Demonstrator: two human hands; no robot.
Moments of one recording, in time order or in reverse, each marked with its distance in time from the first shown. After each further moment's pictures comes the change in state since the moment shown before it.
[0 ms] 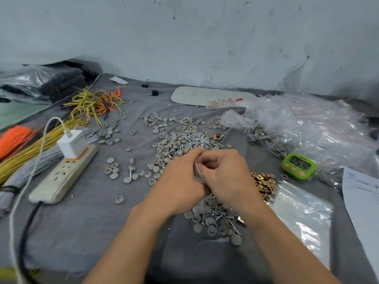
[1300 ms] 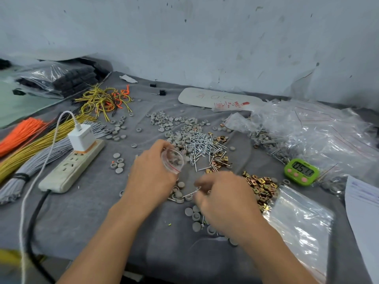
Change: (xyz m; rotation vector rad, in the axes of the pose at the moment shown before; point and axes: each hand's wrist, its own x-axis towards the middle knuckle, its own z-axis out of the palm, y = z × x) left_hand -0.013 -0.030 -0.022 0.199 0.381 -0.235; right_hand -0.037 -0.017 0.003 -0.593 -0.148 0.100
